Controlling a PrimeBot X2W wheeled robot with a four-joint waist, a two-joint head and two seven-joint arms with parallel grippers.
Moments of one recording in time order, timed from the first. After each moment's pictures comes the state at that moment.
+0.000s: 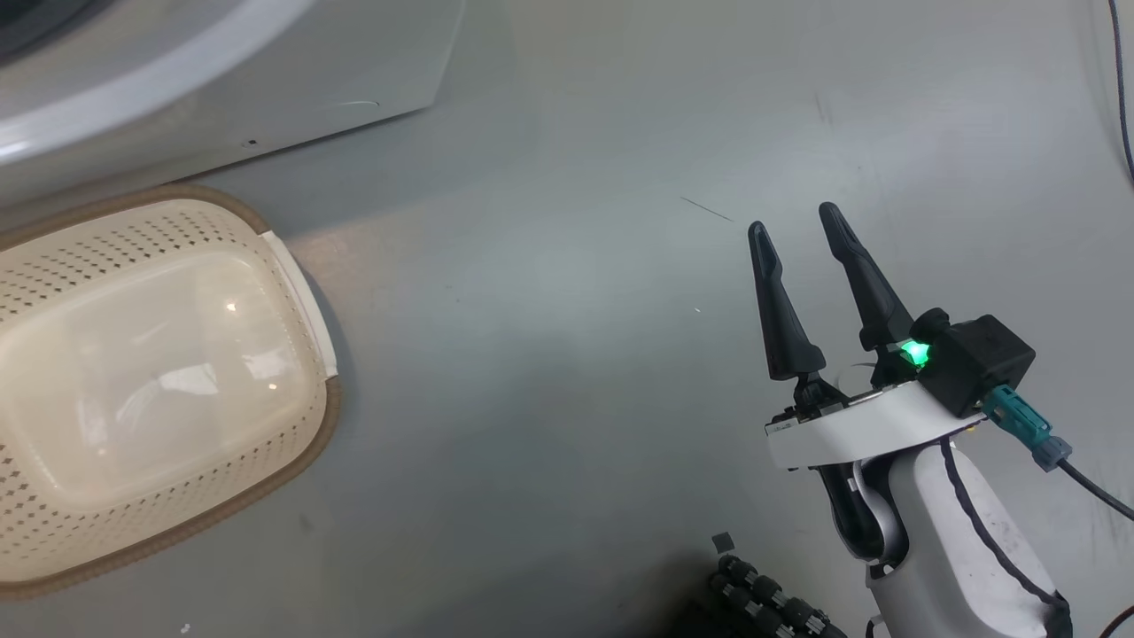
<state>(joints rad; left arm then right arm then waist) -1.15 0.32 -0.08 0.47 -0.55 -0.08 0.56 -0.25 -0.04 0.28 0.07 0.35 0.06 -0.26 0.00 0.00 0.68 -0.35</state>
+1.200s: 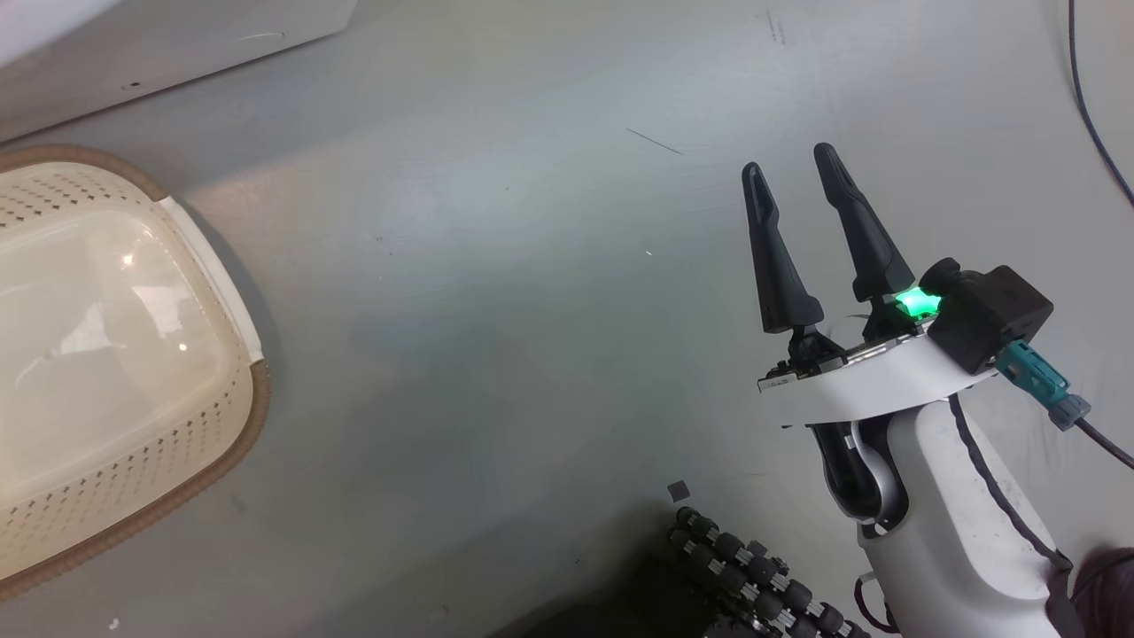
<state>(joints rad) -1.32 0.41 -0.11 0.55 -0.47 -0.03 0.71 -0.34 -0.04 0.31 0.06 0.43 0.05 -0.26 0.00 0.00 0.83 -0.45</state>
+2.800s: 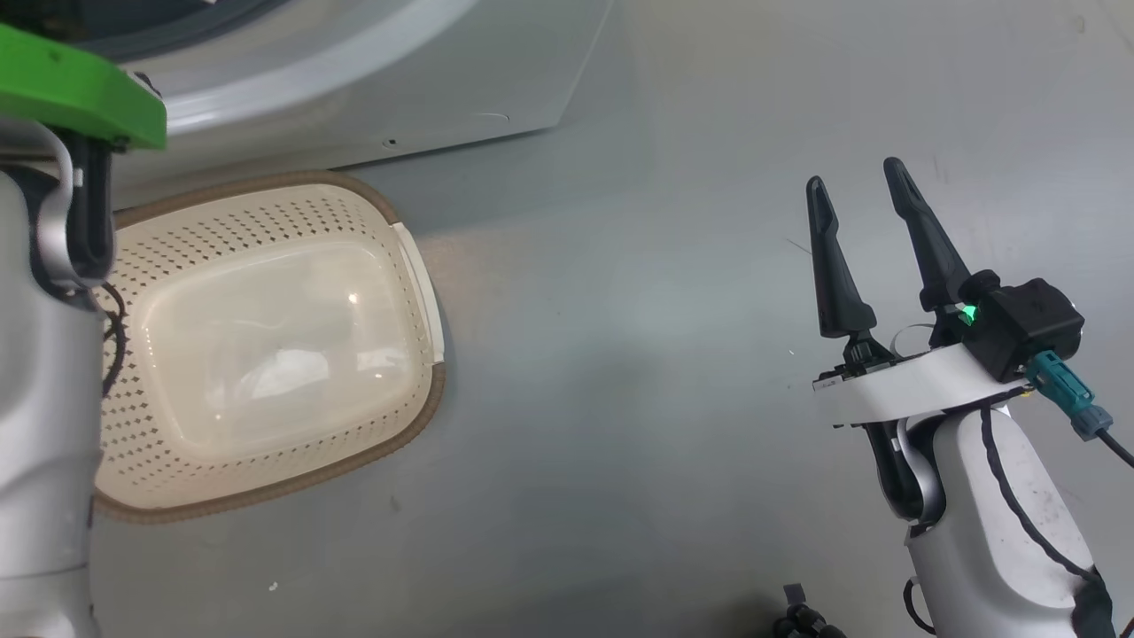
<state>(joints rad) -0.88 0.24 -0.16 0.33 -0.44 -0.08 -0.07 -0.31 -0.04 0.17 0.10 0.24 0.08 -0.26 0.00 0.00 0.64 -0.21</state>
